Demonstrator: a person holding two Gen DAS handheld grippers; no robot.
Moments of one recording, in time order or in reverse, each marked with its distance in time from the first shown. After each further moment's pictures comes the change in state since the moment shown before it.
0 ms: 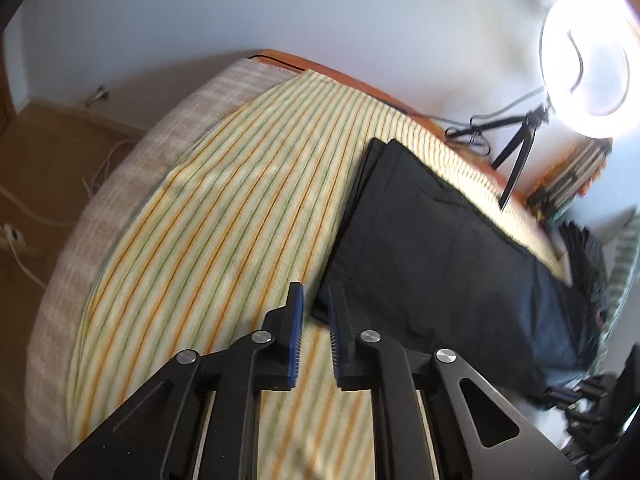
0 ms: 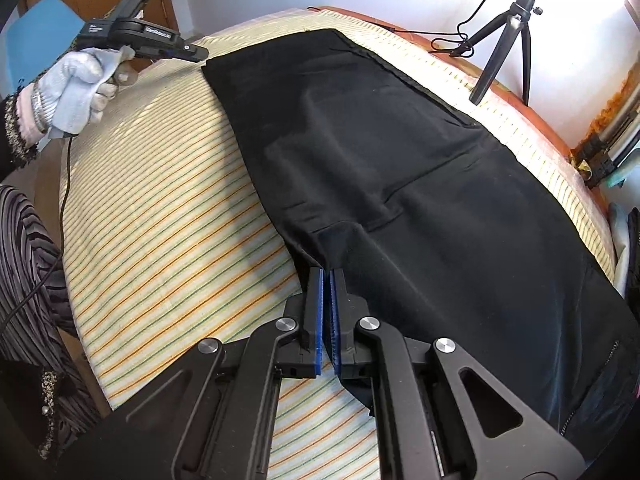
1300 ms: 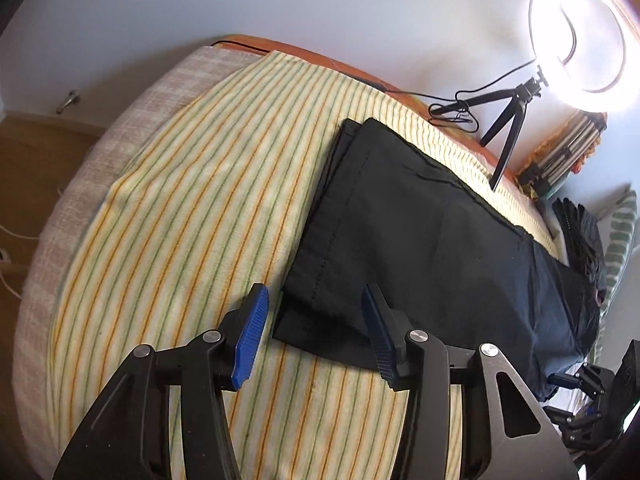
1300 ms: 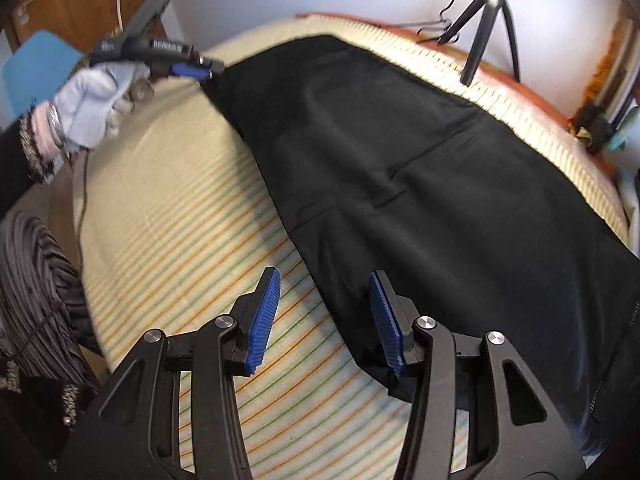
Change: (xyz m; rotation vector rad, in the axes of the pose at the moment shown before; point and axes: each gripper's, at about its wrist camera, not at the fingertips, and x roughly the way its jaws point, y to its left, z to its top) left arm 0.032 -0.020 0.013 0.108 0.068 -0.019; right arm -0.003 0.001 -0.022 0.086 0.005 0.028
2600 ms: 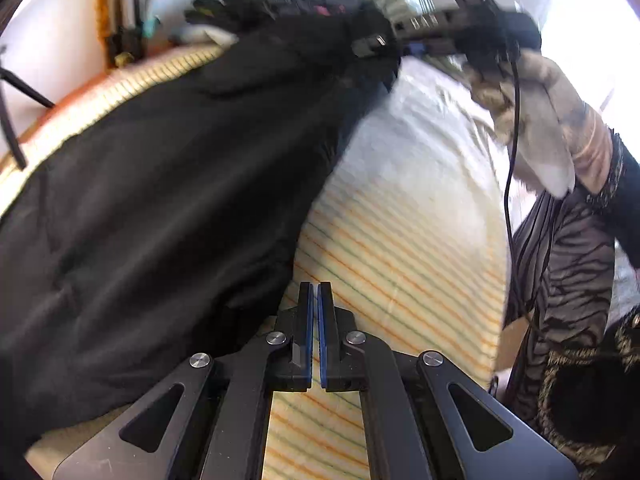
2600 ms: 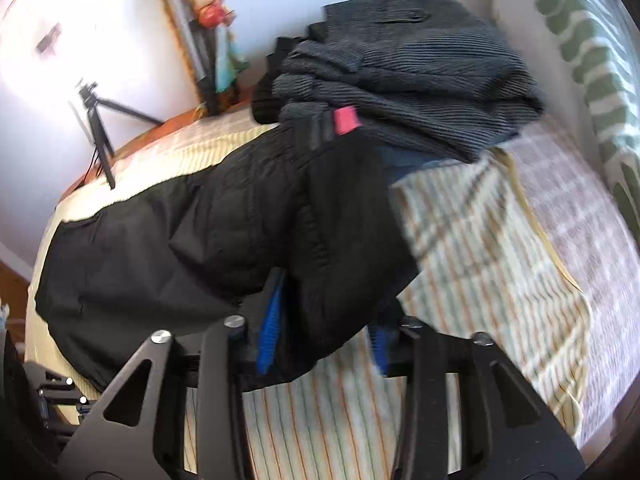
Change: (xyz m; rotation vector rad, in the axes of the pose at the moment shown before) left arm 0.024 -0.347 -0.175 0.961 0.256 -0.392; right arm -0.132 -0.241 -0.144 0.918 -0.215 -0.388
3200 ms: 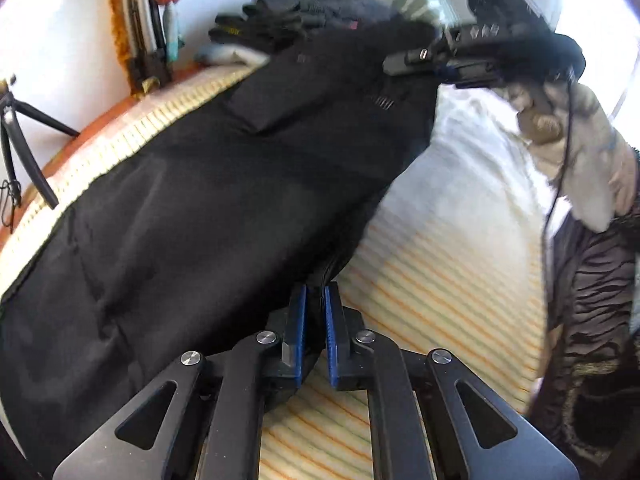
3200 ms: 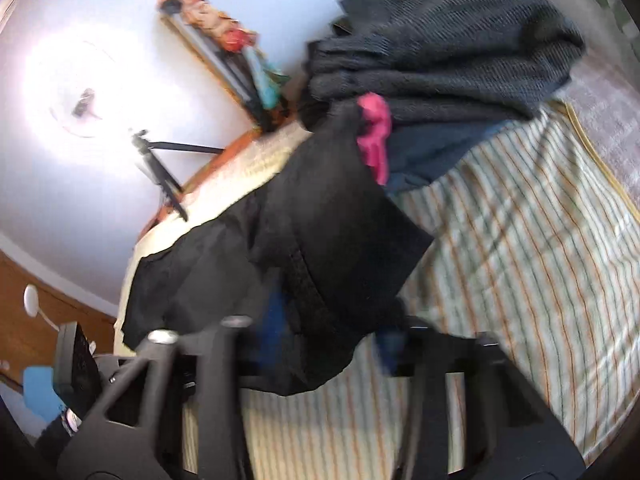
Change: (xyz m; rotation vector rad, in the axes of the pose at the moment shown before) left arm -0.015 0.016 0.018 0.042 -0.008 0.104; right arm 0.005 0.003 -0.002 0.112 0.010 0.379
